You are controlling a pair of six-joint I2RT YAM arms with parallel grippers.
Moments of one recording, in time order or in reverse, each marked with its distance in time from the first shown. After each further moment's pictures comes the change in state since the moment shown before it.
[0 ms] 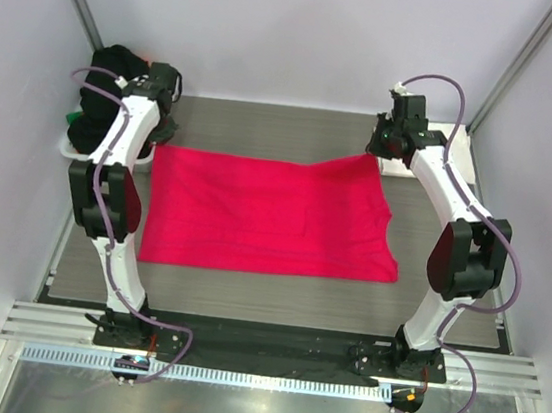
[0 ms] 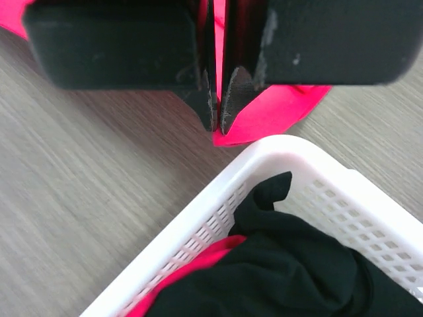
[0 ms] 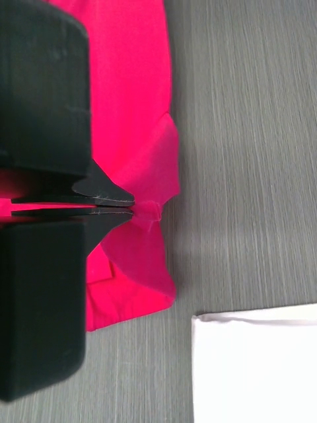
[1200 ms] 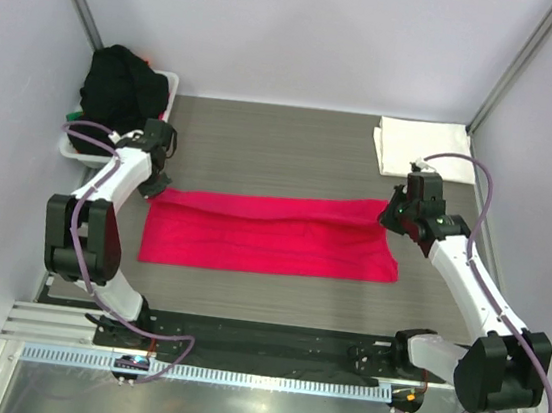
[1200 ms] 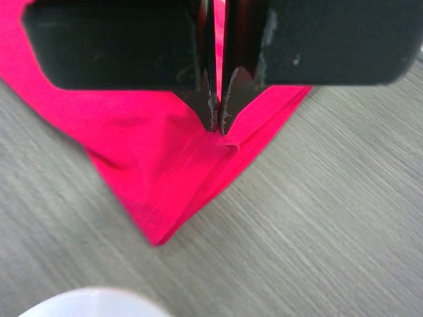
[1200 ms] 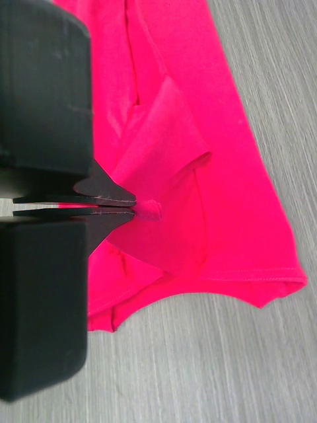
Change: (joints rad) left arm -0.001 -0.359 -0.674 0.196 -0.035 -0.021; right arm 0.004 -0.629 -0.703 0.000 0.045 0.136
